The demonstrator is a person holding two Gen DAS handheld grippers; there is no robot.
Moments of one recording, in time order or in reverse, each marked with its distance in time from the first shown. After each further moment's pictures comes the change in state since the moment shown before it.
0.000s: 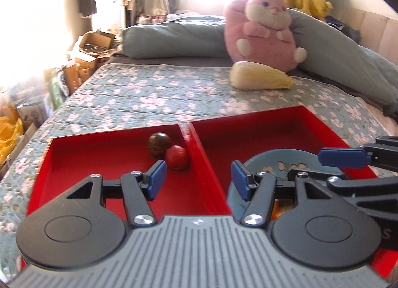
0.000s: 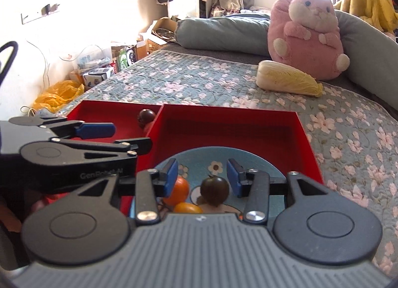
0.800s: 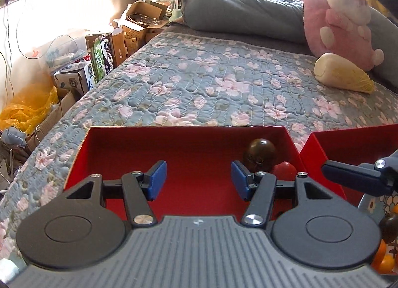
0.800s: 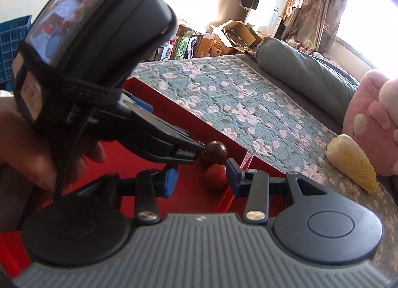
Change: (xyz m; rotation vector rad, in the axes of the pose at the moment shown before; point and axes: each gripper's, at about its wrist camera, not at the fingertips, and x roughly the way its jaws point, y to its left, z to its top) left arm 0.099 0.091 0.021 -0.121 0.124 0.189; right arm 0.095 0.106 0.037 -0.480 0.001 0.097
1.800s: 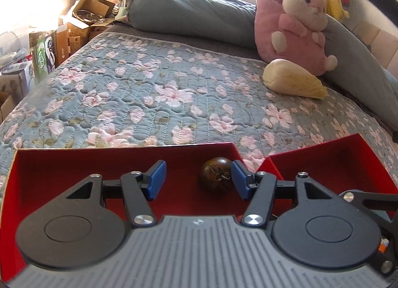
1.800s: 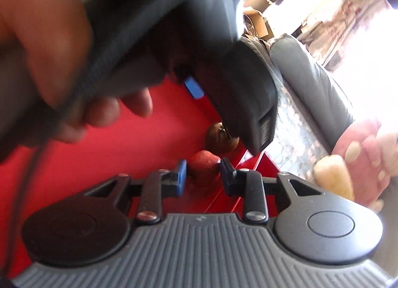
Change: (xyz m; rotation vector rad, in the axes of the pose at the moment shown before) left arm 0.029 -0.011 0.019 0.031 -0.011 -0.313; right arm 0.025 0.035 -0.013 -0.258 0.113 -0.088
